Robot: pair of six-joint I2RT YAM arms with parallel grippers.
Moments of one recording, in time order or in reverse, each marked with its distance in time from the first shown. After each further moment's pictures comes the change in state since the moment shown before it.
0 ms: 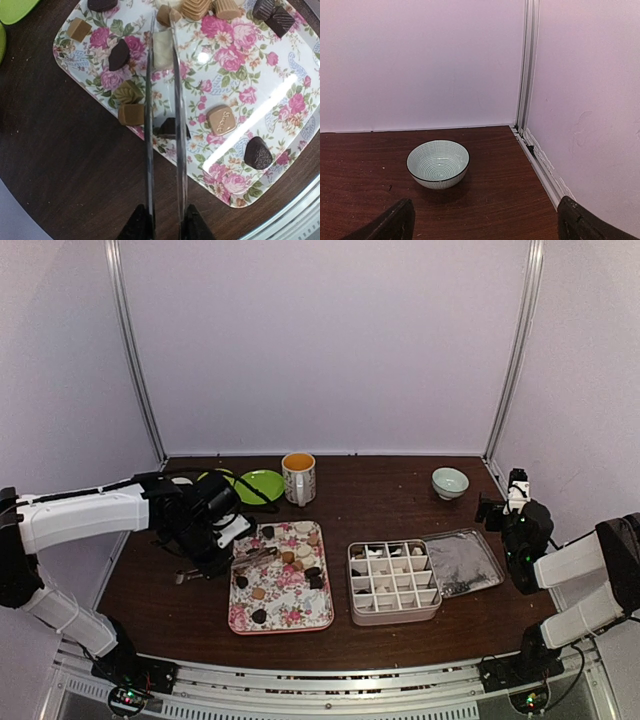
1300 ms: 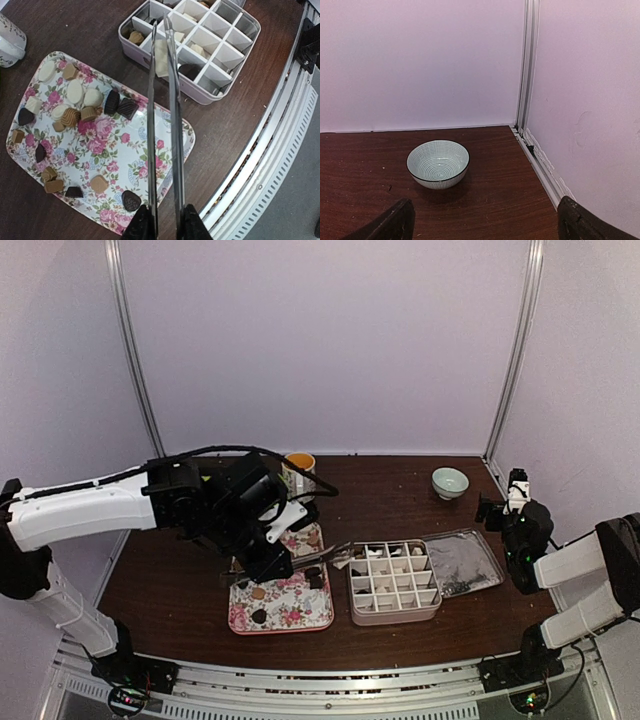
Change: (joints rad) left arm -0.332 0.068 0.321 0.004 0.109 -0.213; right arm 0.000 0.000 0.000 0.000 0.000 0.000
